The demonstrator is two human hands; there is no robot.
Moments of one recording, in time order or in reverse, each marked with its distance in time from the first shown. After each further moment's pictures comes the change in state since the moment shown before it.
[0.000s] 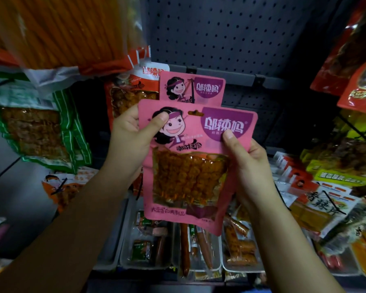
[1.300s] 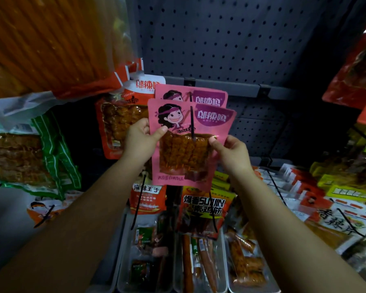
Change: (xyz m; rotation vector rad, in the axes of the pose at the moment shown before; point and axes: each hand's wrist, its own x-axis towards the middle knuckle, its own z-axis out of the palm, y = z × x) left_hand 0.094 -0.083 -0.014 0.443 0.121 -0.215; right_hand 0.119 0.054 -0.016 -0.422 0.198 0.155
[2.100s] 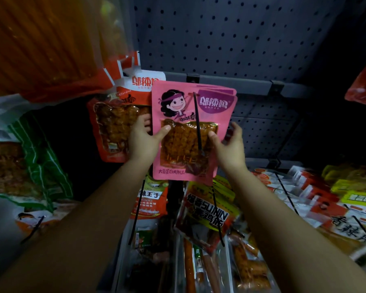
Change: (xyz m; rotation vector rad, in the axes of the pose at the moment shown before) left_hand 0.041 -0.029 0.020 0.180 0.171 0.013; right_hand 0.051 0.021 0.024 -0.158 0.145 -0.068
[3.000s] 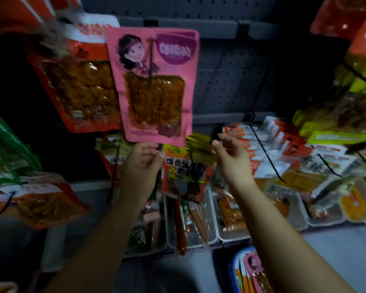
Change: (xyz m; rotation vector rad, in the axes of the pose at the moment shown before) left_hand -0.149 -0.030 -0.005 -0.077 -0.243 -0.041; right_hand -0.104 0.068 -0.069 0.174 -0.003 0.124
